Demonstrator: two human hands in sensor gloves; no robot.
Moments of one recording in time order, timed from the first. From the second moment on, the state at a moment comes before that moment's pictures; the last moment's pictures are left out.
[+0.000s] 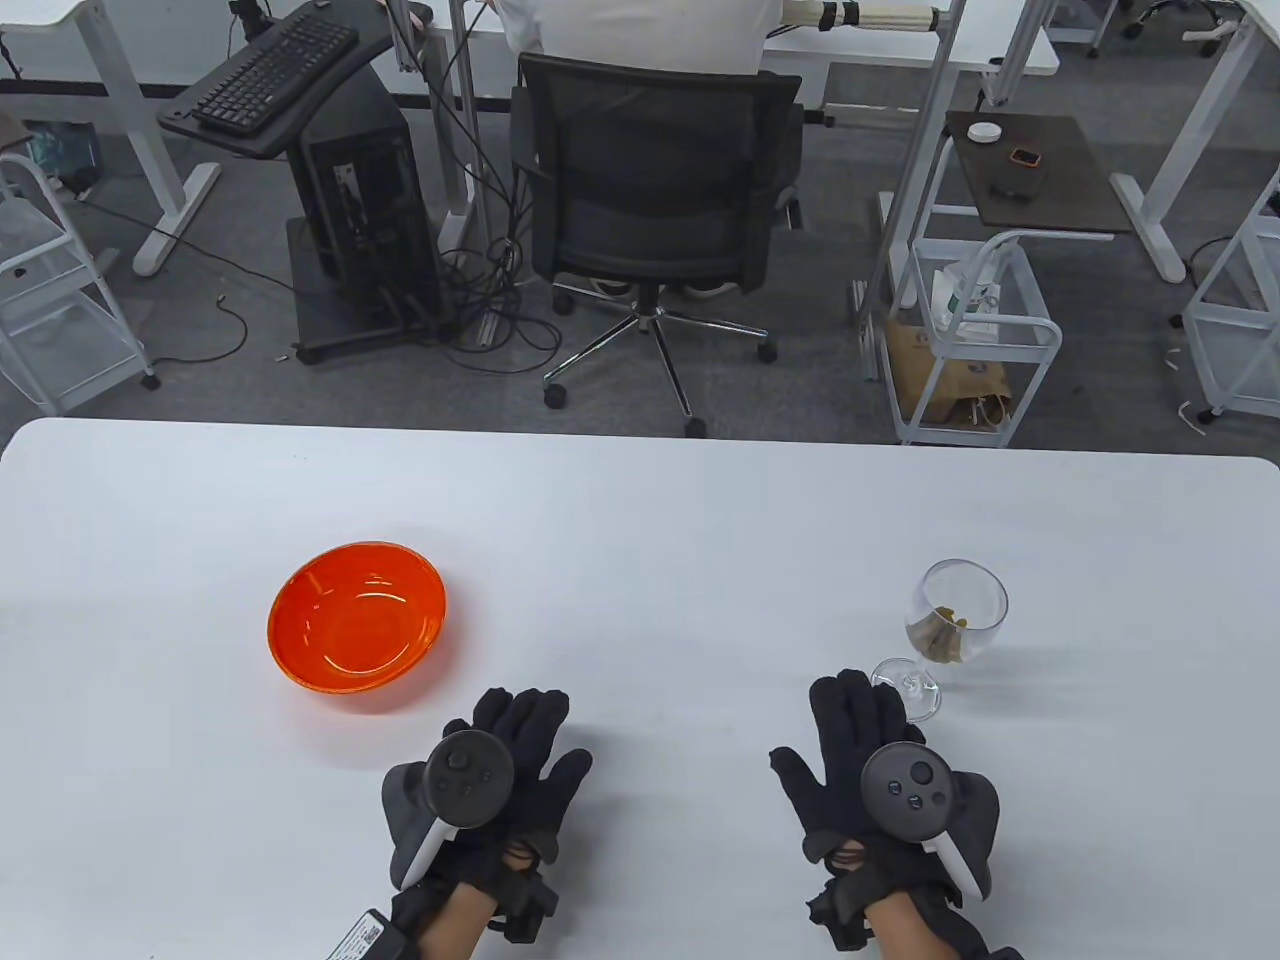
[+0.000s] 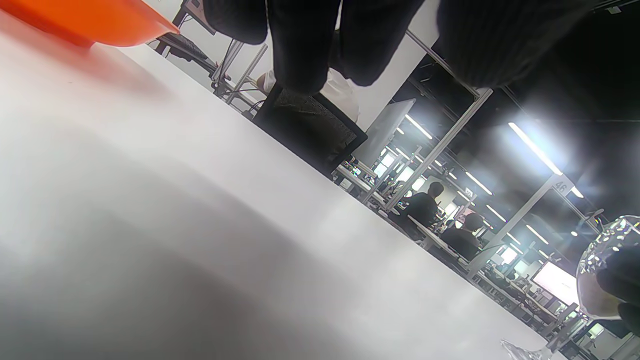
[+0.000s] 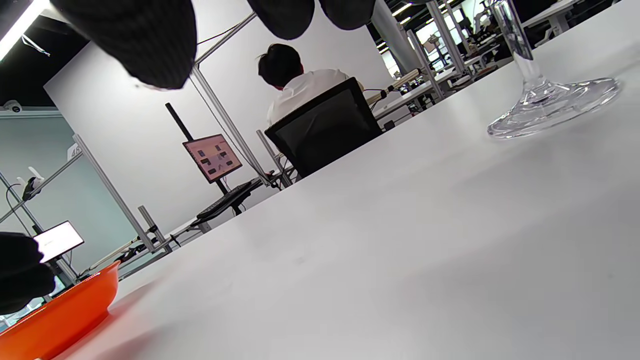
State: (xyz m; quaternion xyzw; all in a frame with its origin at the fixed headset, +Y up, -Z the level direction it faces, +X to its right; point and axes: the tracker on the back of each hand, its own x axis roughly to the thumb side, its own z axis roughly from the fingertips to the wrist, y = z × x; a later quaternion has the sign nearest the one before) left_hand -0.172 -0.735 -0.296 0.02 -0.03 0.30 0.95; right_hand 0.193 -0.735 -0.290 0.03 -0.06 0.95 0.31
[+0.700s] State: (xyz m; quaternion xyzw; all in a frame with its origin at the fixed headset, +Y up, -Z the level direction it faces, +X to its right) left_hand -0.181 -0.736 -0.298 0.03 -0.02 0.33 0.94; right_hand 0.245 -0.742 -0.296 -0.10 -0.09 0.94 0.33
